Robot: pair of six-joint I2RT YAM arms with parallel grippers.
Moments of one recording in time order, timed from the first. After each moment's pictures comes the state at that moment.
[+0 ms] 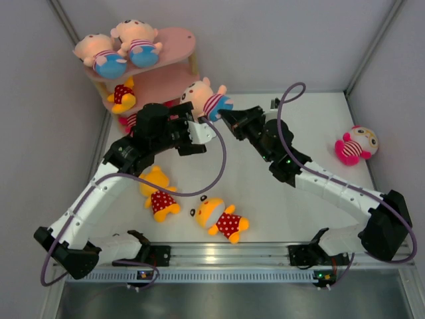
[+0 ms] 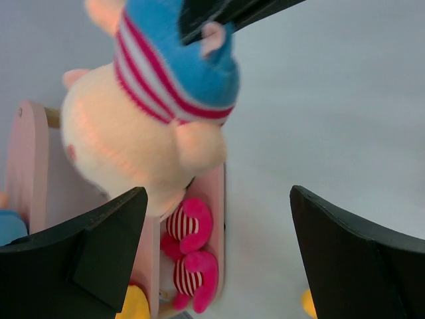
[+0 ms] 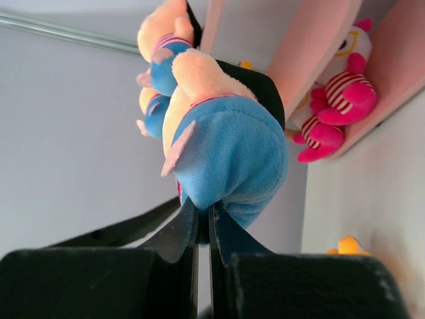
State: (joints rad) left arm -0.58 1.19 1.44 -0.67 0.16 0.87; right arm 0.79 1.31 1.01 0.35 0.25 1.30
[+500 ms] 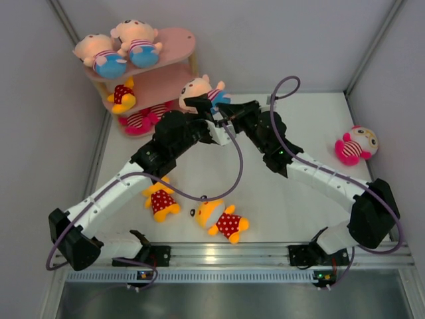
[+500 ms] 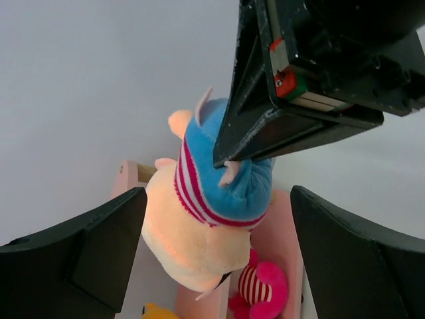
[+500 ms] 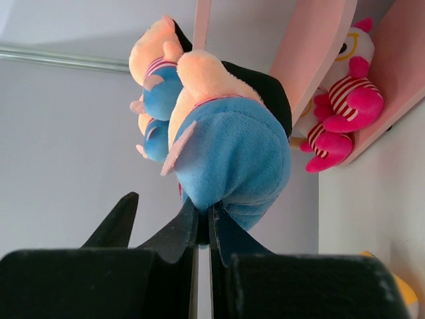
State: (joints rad) left arm -0.72 1.26 1.23 -0.09 -0.01 1.05; right arm 0.72 1.44 1.11 0.38 0.20 1.40
